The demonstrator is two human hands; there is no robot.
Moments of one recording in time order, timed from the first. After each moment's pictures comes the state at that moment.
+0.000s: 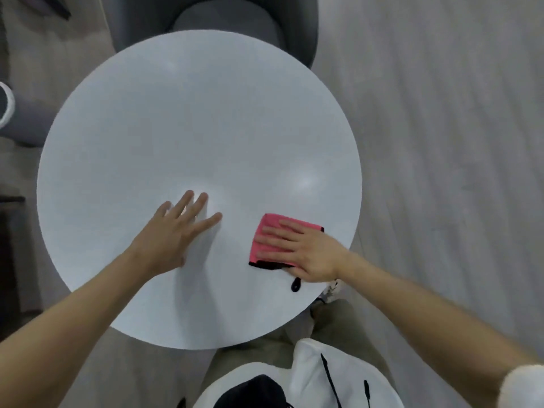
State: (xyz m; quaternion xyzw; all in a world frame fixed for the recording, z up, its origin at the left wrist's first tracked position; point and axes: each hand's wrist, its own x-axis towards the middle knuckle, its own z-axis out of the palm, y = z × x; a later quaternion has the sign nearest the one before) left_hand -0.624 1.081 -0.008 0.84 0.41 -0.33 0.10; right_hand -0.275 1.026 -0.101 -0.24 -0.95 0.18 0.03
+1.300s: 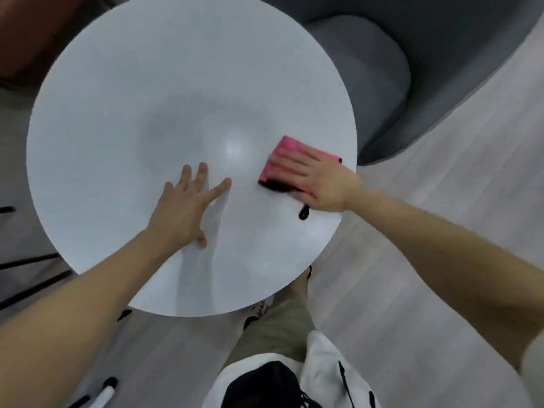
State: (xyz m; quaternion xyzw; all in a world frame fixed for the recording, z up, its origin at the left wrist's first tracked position) left_hand -0.420 1.111 -0.024 0.48 0.82 -0.20 0.23; right_hand -0.249 1.404 -0.089 0.13 -0.98 0.12 -0.03
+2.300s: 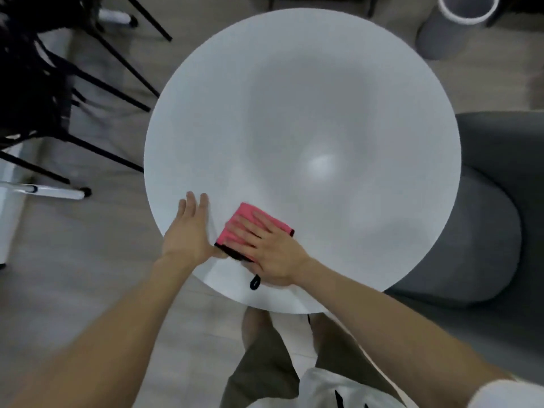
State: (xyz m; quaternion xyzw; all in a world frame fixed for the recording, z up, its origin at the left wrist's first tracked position) left_hand -0.270 1.099 -0.026 -0.23 0.92 0.08 0.32; right_hand -0.314 1.314 -0.095 0.61 -0.78 0.11 -0.11
